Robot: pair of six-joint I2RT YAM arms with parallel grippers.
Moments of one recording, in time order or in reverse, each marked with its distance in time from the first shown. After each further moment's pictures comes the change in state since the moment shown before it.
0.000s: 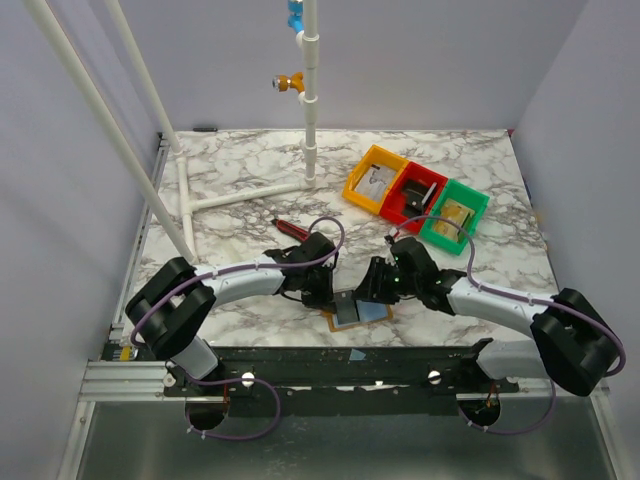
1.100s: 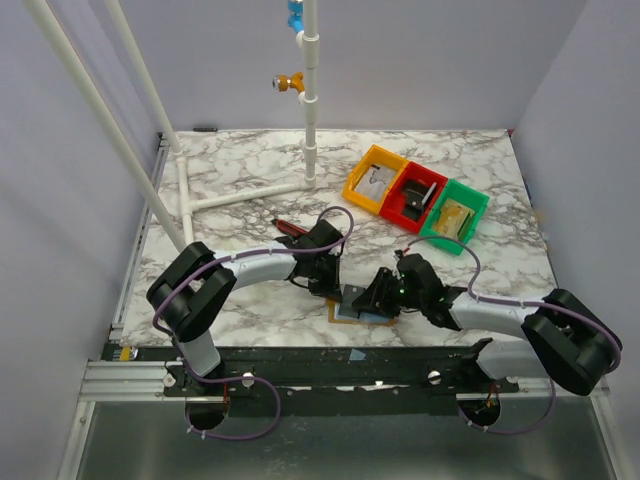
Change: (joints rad) left arm 0.046 0.144 0.129 -0.003 0.017 0.072; right arm 0.010 0.010 -0.173 0.231 -0.007 0.227
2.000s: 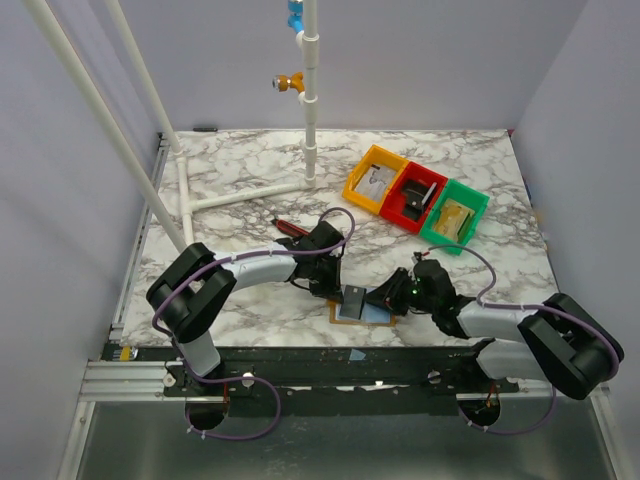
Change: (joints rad) left arm -0.012 -0.005 -0.010 0.017 0.002 0.002; right arm -0.107 -0.013 -0.148 0.246 0.008 0.124
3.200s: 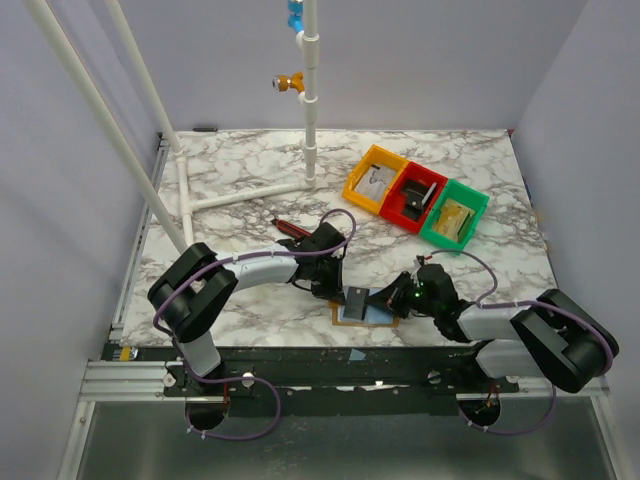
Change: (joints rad) left arm -0.012 0.007 0.000 0.008 0.004 -0.021; right arm -0.016 0.041 -0.059 0.130 -0.022 0.040
